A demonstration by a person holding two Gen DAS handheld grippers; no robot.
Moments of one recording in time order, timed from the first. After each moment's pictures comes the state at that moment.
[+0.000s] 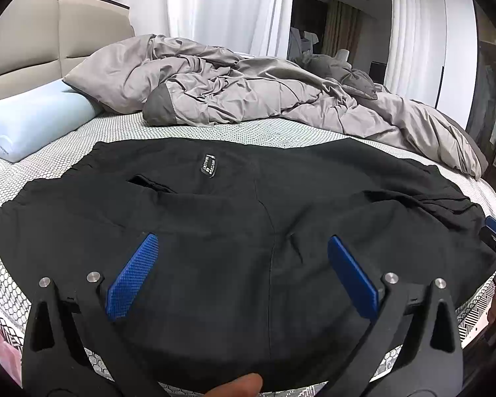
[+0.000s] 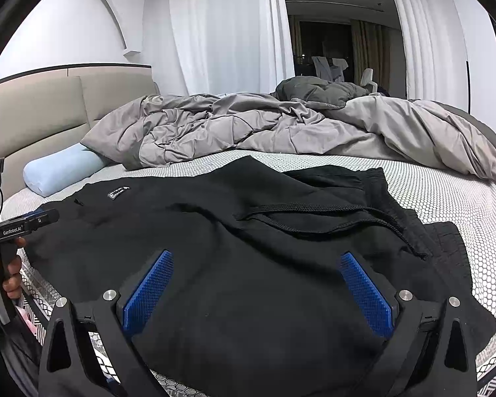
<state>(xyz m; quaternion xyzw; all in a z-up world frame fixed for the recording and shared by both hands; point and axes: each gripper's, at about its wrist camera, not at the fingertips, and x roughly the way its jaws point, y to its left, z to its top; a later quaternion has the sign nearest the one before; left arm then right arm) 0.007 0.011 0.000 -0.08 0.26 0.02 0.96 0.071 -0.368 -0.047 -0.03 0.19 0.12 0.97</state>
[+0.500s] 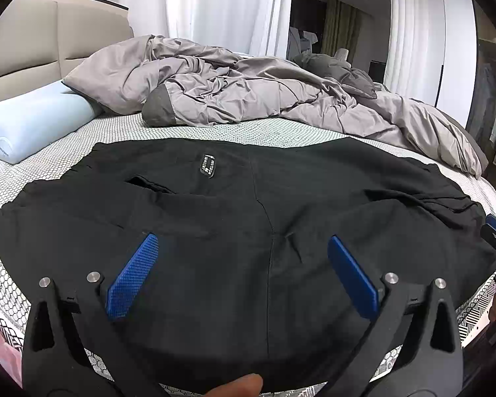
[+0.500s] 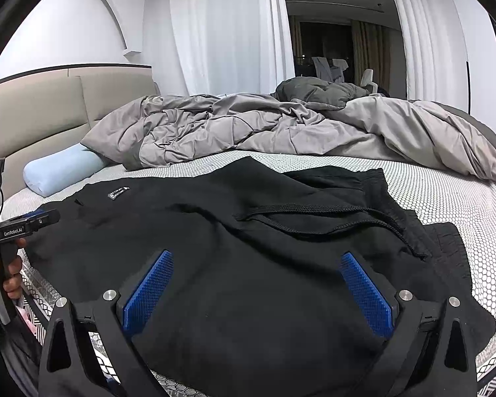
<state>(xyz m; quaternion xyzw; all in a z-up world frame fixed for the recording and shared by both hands) 0.008 0.009 -0.001 -0.08 0.26 0.02 0.96 0.071 -0.367 -0.047 -0.03 0.19 0.12 0.97</state>
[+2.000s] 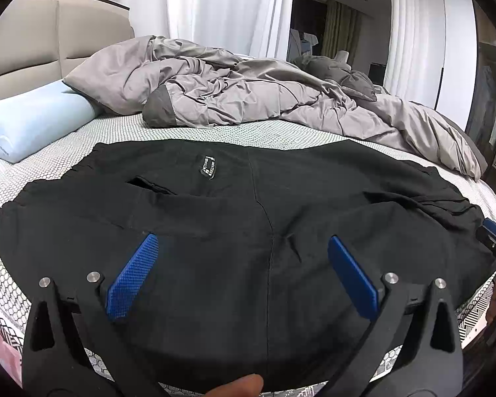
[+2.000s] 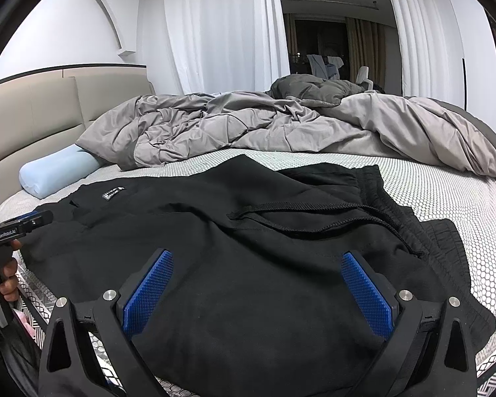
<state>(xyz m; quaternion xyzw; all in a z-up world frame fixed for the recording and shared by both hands) 0.008 0.008 0.001 -0.08 0.26 0.02 0.96 0.076 -0.373 -0.047 -0.02 0.19 0.11 0.97</state>
